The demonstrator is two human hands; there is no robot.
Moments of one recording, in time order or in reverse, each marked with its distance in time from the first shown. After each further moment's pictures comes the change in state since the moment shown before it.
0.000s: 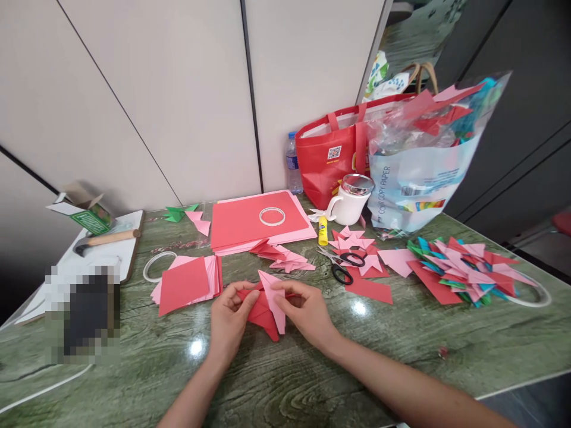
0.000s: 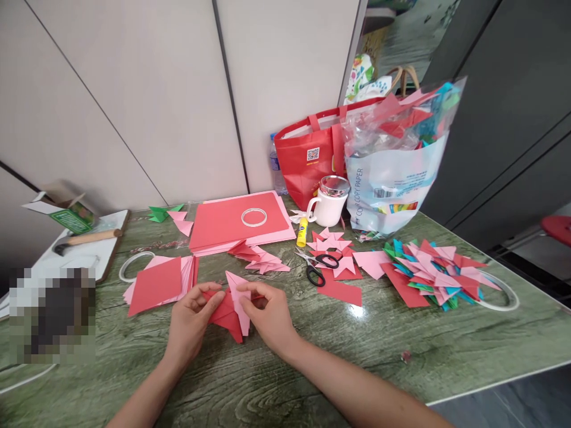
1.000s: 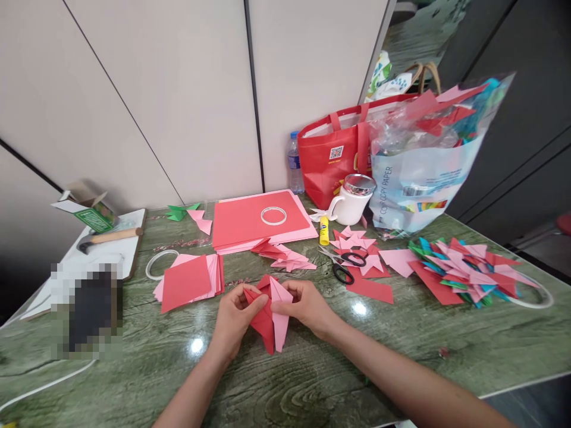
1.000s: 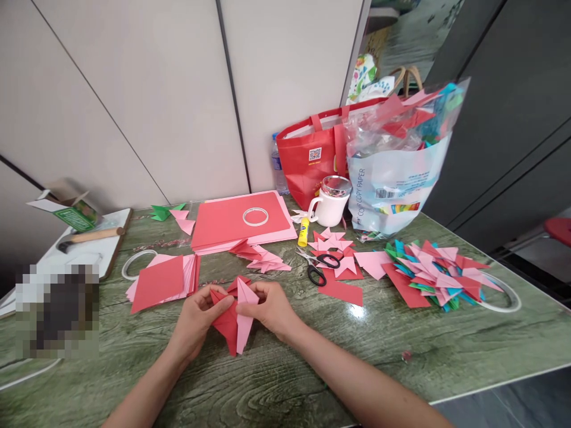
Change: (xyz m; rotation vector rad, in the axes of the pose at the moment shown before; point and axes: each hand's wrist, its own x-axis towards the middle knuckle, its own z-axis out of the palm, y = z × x) left_hand -0.002 0.006 -0.001 -0.005 -0.127 -0.116; right_hand 0.010 -0.003 -0.008 0.221 -0.266 0.251
